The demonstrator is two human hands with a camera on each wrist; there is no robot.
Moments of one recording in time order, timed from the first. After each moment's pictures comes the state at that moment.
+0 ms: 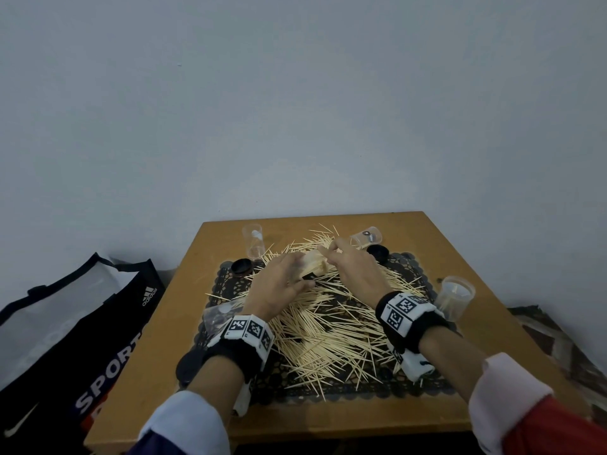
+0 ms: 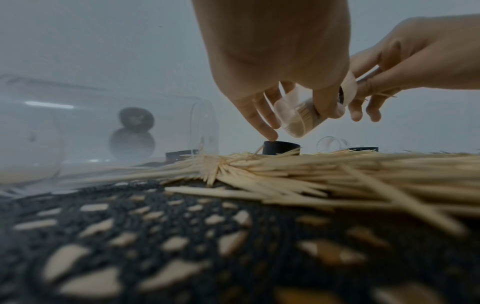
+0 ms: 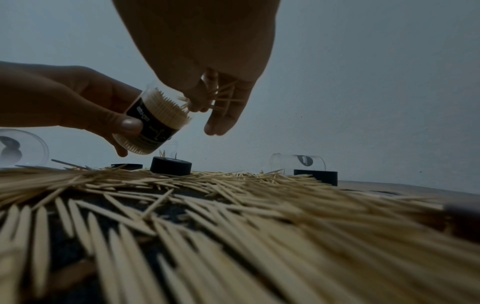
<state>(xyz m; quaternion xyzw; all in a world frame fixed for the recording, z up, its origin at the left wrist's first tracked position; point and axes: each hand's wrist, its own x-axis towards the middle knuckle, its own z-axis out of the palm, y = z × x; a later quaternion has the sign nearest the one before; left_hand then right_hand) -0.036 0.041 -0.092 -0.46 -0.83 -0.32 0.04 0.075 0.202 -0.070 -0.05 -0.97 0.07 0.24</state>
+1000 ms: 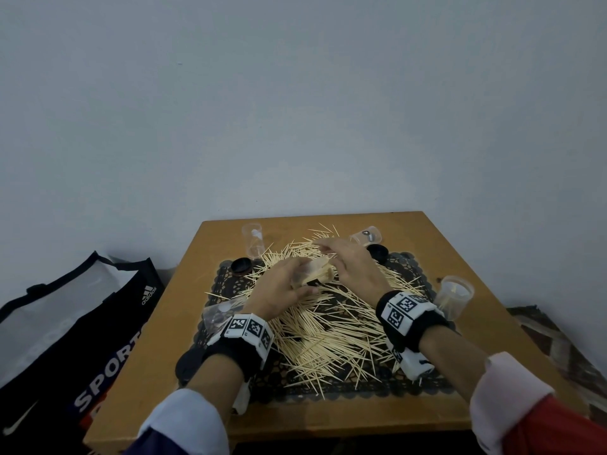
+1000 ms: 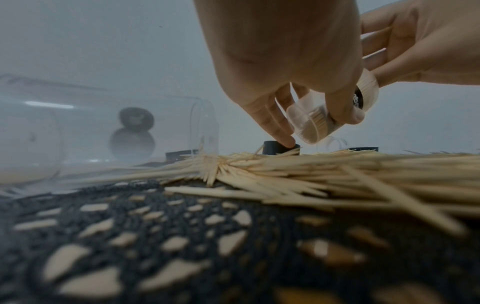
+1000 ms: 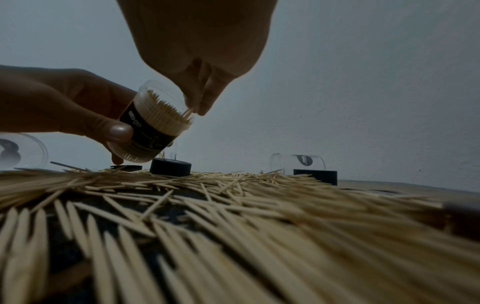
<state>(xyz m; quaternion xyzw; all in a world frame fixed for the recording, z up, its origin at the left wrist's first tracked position) -0.038 0.043 -0.096 -0.49 -0.81 -0.32 0.00 0.074 0.205 -0.073 0.01 -0.92 0.25 0.31</state>
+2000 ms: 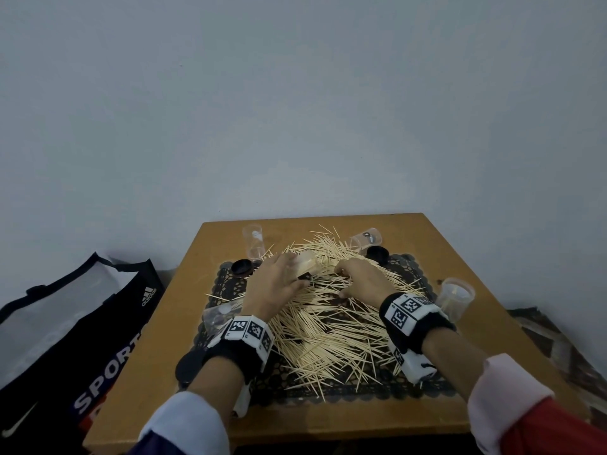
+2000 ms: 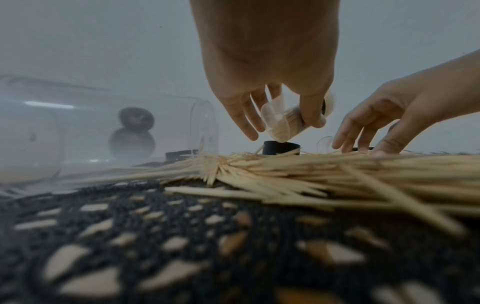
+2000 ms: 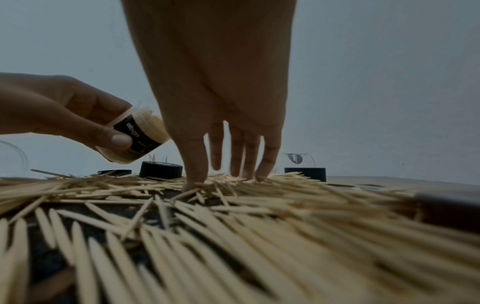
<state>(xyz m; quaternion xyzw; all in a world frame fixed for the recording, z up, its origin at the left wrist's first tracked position) -0.039 0.039 -0.094 -0.42 -0.85 -0.30 0.07 0.074 0.217 -0.083 -0.20 -0.96 0.16 0.04</state>
